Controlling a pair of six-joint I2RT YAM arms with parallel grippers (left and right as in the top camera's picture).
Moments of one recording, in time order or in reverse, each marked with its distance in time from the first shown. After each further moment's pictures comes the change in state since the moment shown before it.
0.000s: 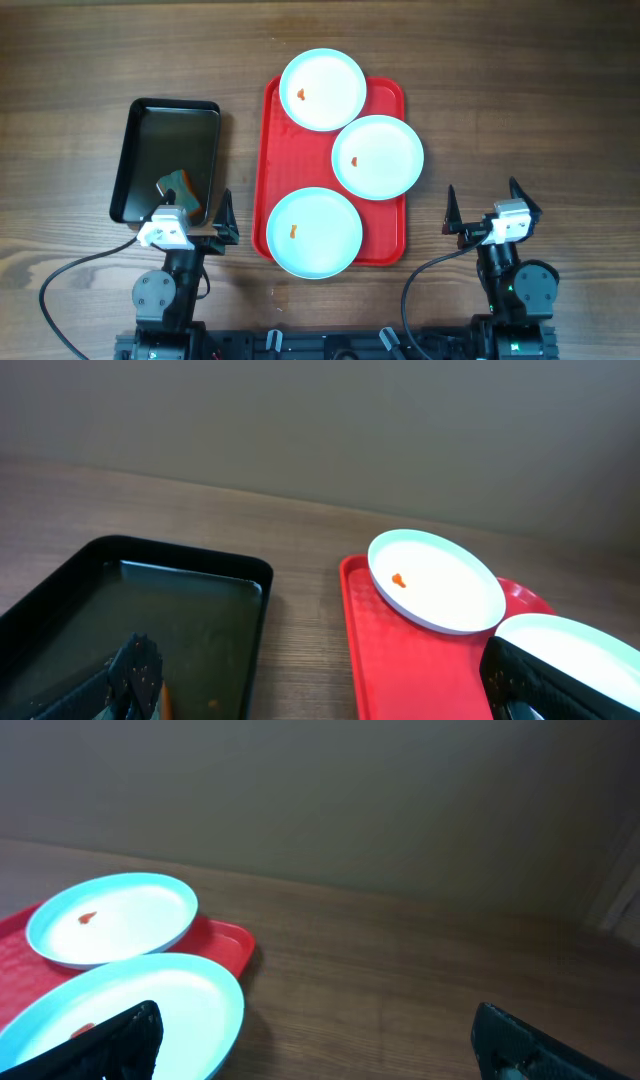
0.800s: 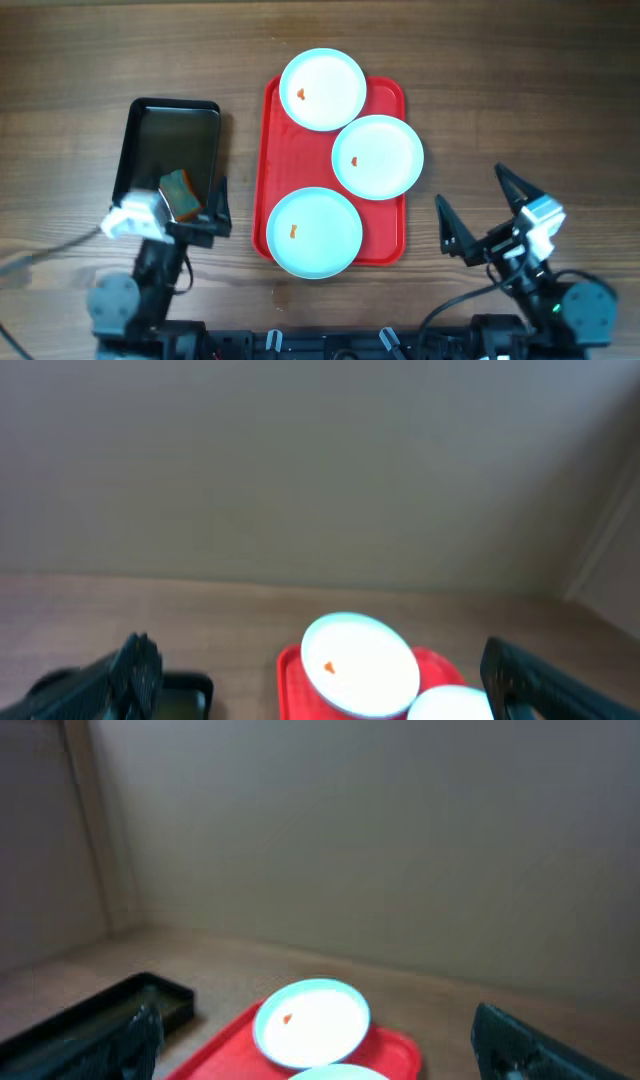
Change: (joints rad) left arm 0.000 0.272 0.449 -0.076 0.123 0.000; right arm 0.000 0.196 0.483 -0.187 -0.406 0.248
